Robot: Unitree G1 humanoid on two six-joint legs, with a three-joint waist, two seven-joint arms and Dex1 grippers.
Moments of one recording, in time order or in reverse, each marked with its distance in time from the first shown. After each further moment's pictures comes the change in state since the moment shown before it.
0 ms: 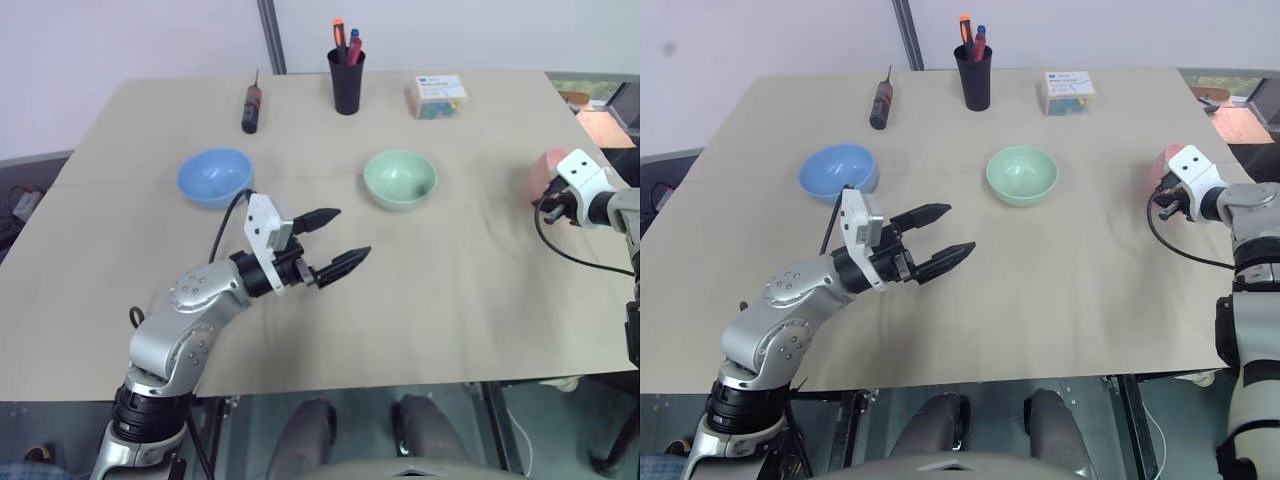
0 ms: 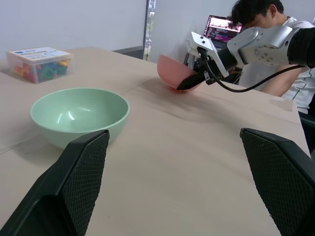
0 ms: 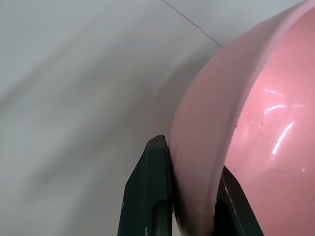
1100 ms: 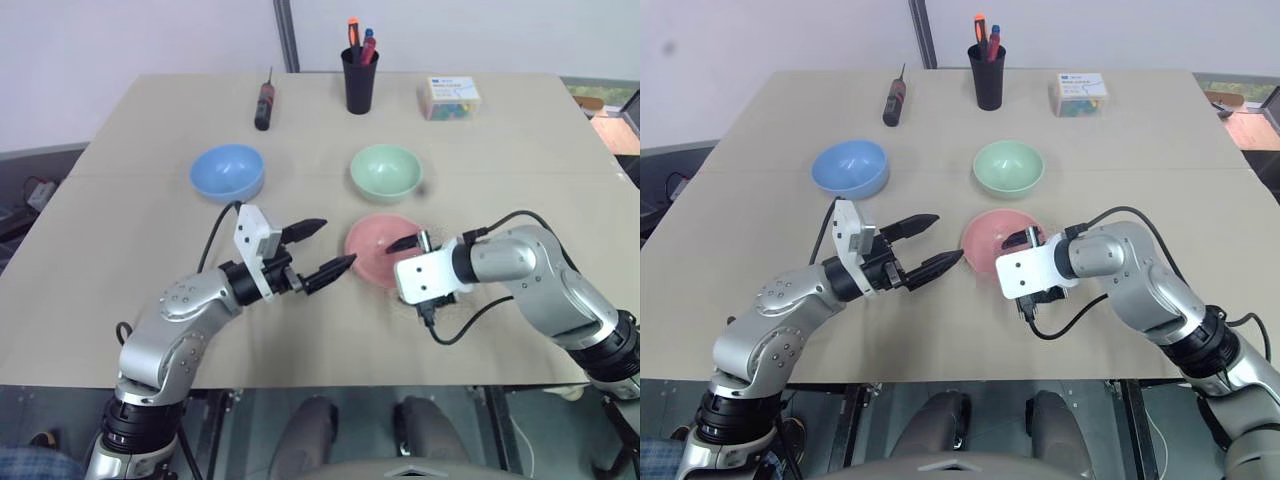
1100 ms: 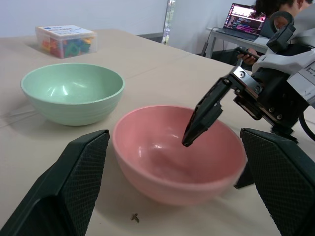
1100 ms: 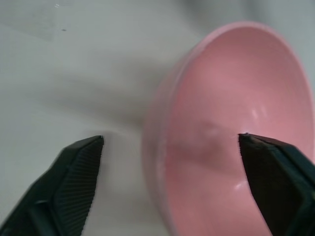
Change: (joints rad) left arm 0.062 0.016 0.037 0.021 0.008 -0.002 -0.022; right arm 0.414 0.062 0.377 -1.551 -0.121 0.407 0.258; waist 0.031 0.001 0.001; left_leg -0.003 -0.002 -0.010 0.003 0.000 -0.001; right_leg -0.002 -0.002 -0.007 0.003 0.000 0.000
